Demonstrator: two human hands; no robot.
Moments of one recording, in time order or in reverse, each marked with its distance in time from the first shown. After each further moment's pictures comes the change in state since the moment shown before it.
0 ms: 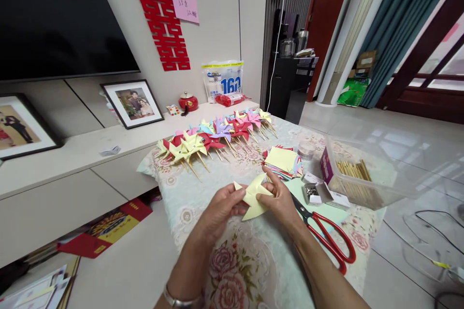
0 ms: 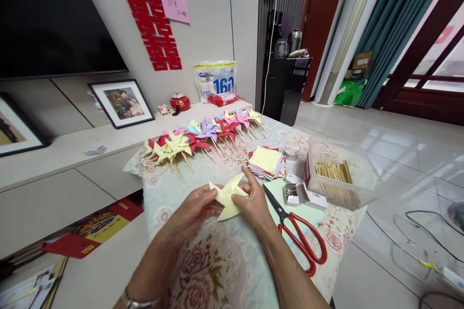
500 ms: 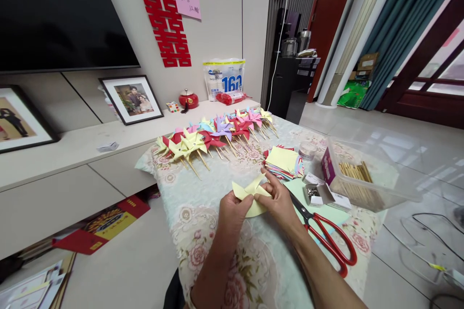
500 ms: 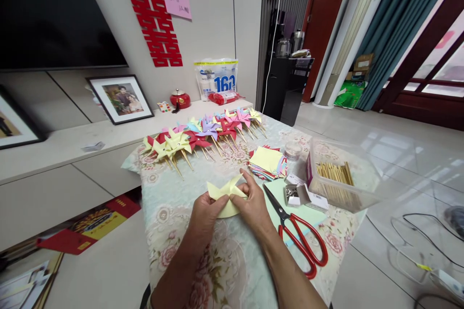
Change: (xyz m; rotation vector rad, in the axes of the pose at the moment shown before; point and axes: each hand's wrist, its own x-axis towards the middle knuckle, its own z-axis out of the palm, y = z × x) left_hand 0.015 -0.045 0.024 -0.121 0.322 0.155; right_hand 0.003 0.013 0.001 -0.066 0.002 -0.048
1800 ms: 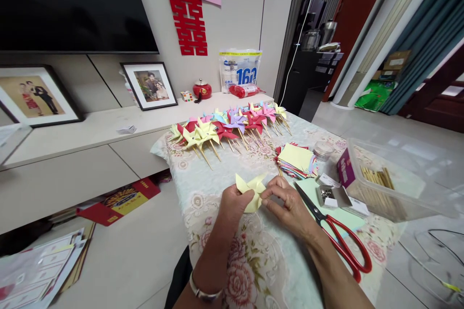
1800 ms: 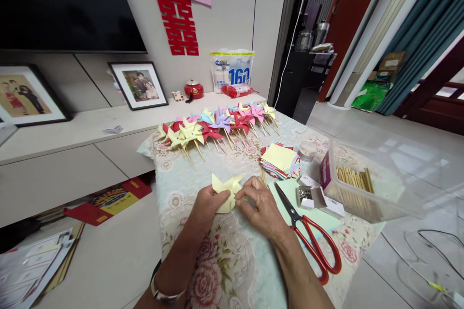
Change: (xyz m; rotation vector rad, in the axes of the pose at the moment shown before) left_hand 0.004 0.005 -0.025 0.088 0.048 -0.022; right_hand -0.010 -0.018 -0.010 -0.655 -0.301 -0.467
